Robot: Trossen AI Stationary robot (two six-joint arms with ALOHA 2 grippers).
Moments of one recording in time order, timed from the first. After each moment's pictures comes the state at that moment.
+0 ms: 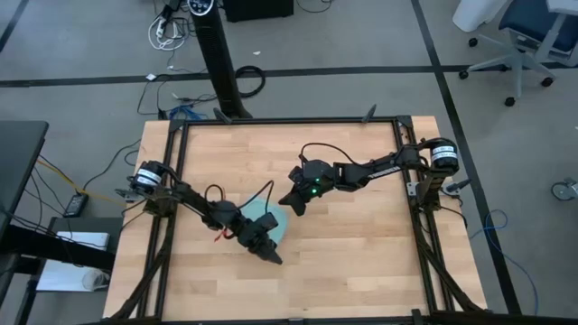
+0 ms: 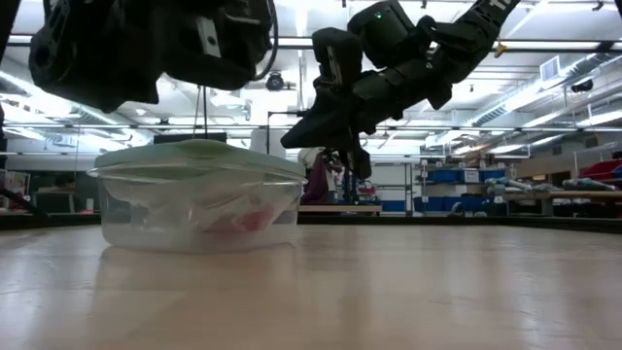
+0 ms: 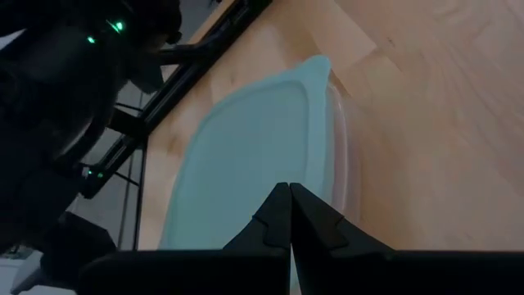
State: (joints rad) left arm -0.29 1.86 0.64 1.57 0.41 -1.60; right arm -0.06 1.80 0.96 0.36 -0.26 0.71
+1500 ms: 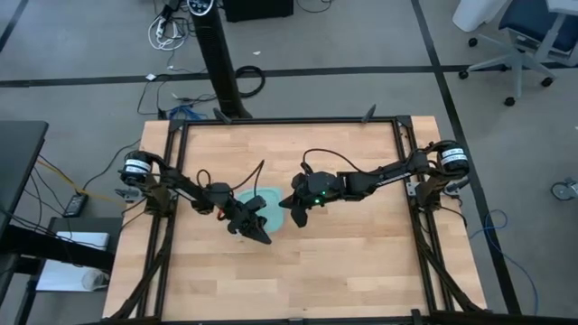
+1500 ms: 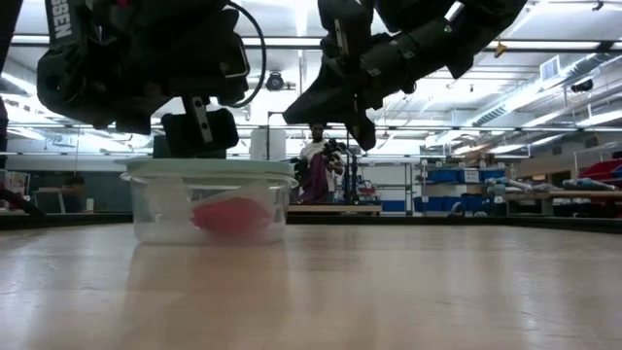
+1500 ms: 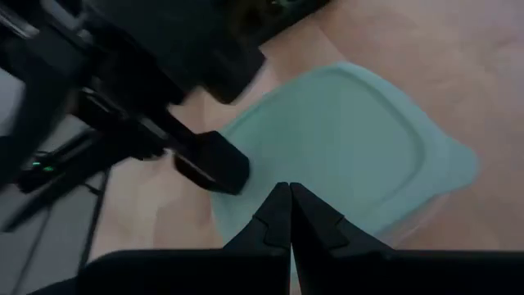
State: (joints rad) left arm -0.10 1.74 0.44 1.46 0.63 -1.31; right arm 0.06 1.72 0.96 0.31 0.00 0.55
